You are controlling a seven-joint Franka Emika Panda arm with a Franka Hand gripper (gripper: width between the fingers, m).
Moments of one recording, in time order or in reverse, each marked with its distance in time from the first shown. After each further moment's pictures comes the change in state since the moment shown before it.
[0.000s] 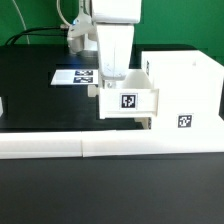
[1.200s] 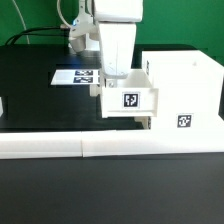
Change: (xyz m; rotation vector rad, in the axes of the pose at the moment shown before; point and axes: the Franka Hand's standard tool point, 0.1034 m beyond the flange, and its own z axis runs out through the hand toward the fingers) arm 0.002 -0.001 0.000 -0.015 0.002 -0.010
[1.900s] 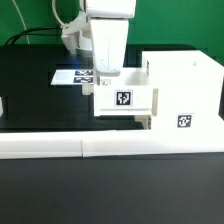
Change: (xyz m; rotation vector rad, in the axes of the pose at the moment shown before) arm -0.011 0.007 -0.004 -0.017 -0.004 0.006
